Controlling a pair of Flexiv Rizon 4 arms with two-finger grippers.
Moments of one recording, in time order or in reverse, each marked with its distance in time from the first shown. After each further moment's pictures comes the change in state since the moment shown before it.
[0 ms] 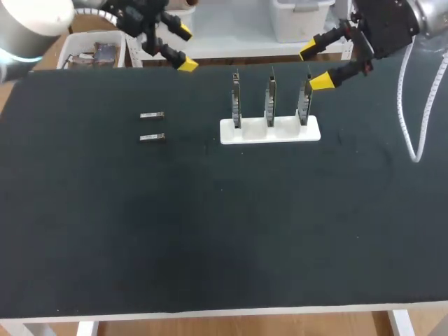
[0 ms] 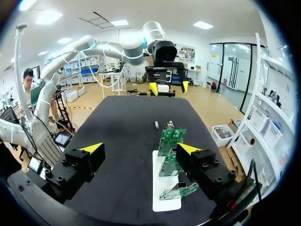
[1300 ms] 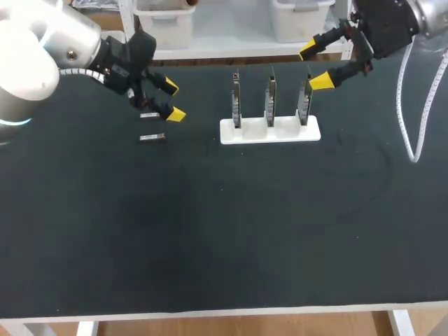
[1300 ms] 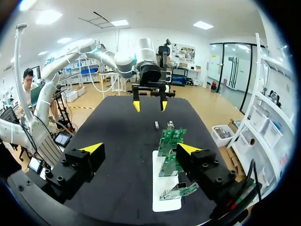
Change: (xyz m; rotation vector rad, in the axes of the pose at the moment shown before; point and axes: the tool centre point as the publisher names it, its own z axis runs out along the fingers) left arm 0.068 -0.045 0.031 0.004 -0.055 -0.092; right arm 0.000 0.000 0.000 0.000 0.000 0.000
